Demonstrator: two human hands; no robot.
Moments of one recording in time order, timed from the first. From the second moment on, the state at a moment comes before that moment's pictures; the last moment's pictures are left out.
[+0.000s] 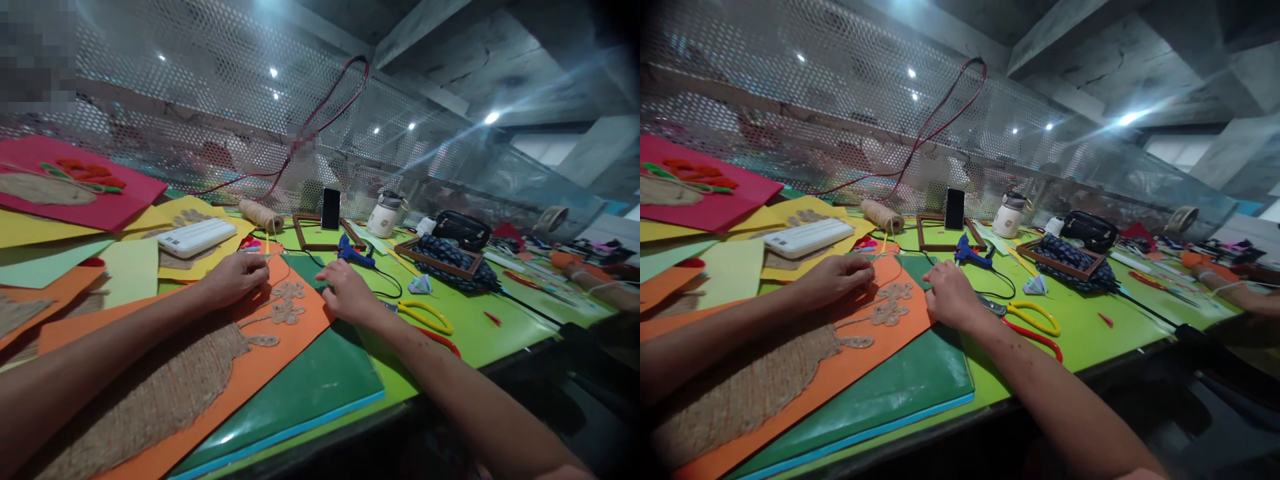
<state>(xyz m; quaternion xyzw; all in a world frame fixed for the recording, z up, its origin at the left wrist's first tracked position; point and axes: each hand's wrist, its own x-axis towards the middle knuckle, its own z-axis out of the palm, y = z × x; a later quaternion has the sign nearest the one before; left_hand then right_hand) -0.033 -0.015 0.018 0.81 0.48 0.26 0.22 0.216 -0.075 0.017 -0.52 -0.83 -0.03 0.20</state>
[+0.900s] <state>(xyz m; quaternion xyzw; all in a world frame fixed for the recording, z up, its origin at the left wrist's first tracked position) -0.033 -0.013 0.021 0.79 0.48 0.35 0.16 0.218 -0.064 0.022 -0.49 -0.87 -0.04 0.08</state>
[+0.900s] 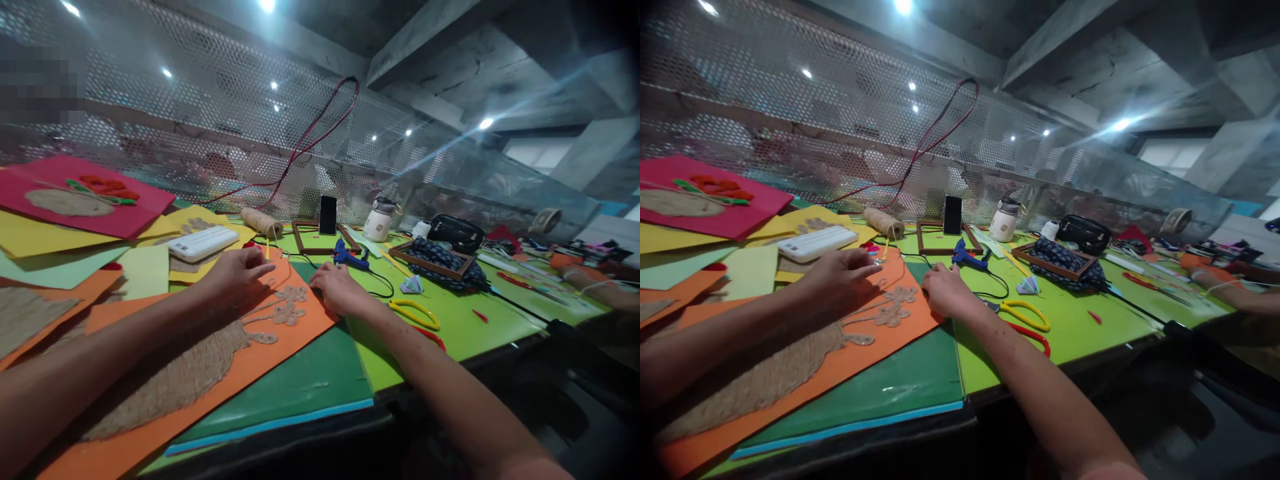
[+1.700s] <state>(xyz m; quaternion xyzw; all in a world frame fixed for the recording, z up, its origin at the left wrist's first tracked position) -0.033 -0.014 0.016 0.81 0.48 0.28 0.17 0.220 -0.056 0.018 -0.48 -0.85 0.04 0.21</state>
